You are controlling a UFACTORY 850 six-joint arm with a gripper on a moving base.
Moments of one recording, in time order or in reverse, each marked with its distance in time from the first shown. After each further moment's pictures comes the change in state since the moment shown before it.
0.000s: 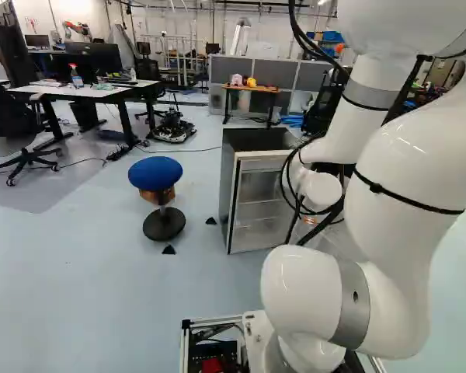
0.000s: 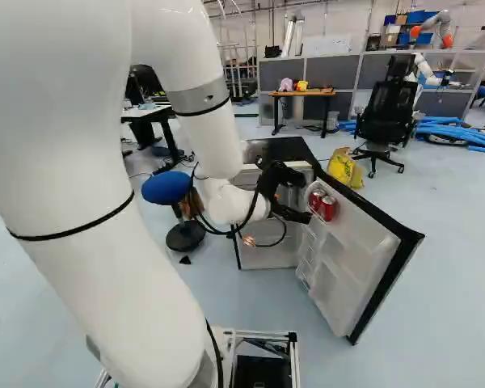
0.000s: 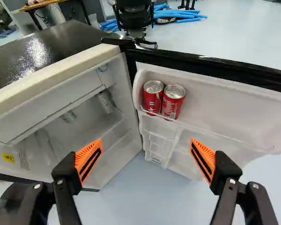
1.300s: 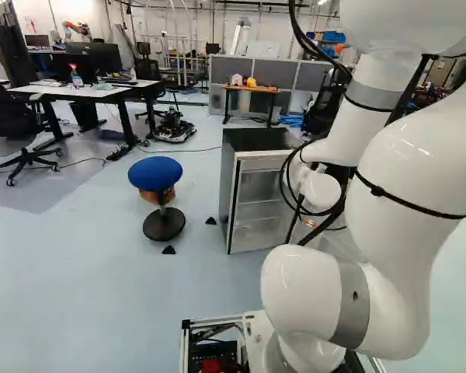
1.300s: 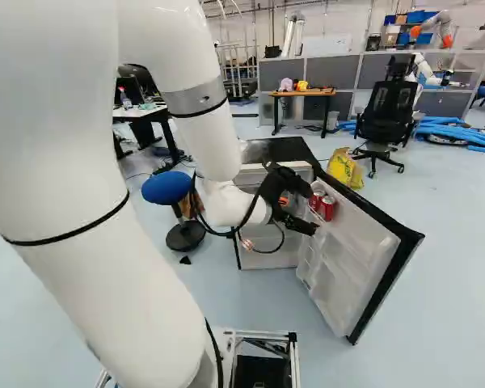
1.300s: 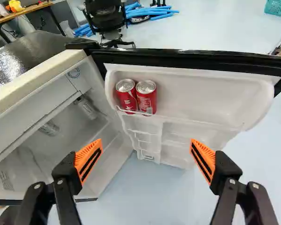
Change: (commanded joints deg) arm -0.3 0.8 0.9 9.9 0.0 0.0
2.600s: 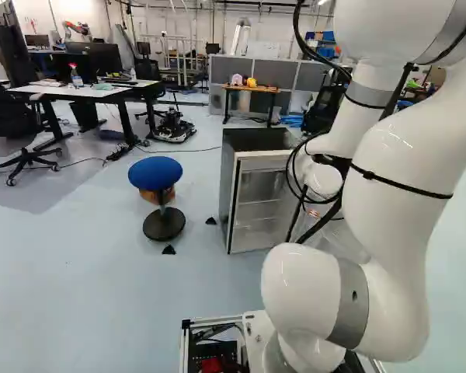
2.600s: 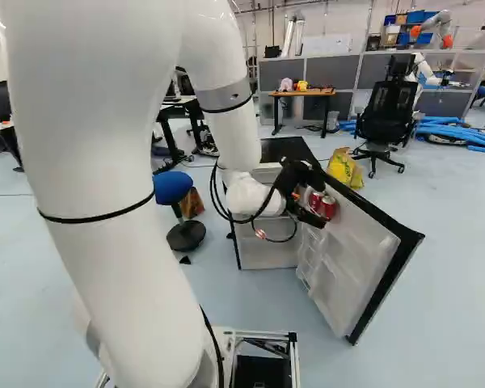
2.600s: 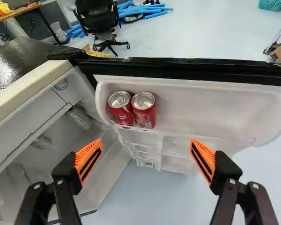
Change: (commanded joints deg) arm -3.1 -7.5 -8.5 0.0 -1.8 0.0
